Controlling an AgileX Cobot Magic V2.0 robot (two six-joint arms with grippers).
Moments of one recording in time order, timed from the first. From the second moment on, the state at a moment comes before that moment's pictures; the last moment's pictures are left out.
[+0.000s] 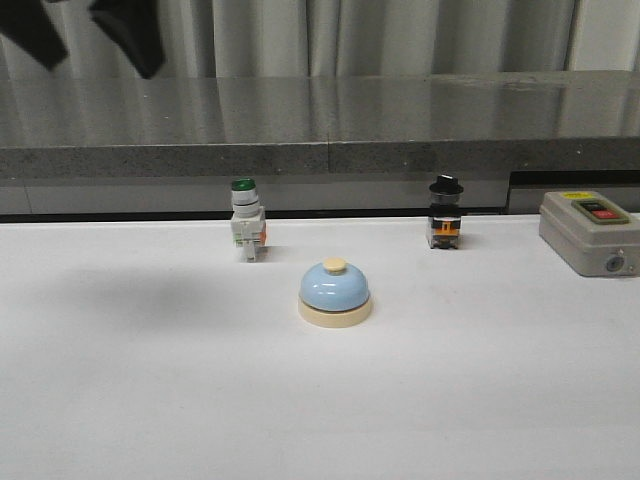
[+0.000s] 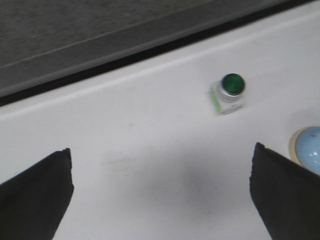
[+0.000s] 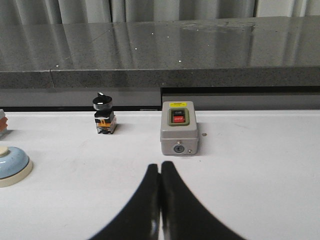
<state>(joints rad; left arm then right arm) -0.29 1.59 -1.42 0.04 0.80 0.03 0.07 -0.01 0.03 -0.03 0.13 0.07</state>
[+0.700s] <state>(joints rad) -0.12 0.66 -0.65 0.03 0.56 -0.01 0.07 -0.01 0.03 -0.03 0.13 0.07</state>
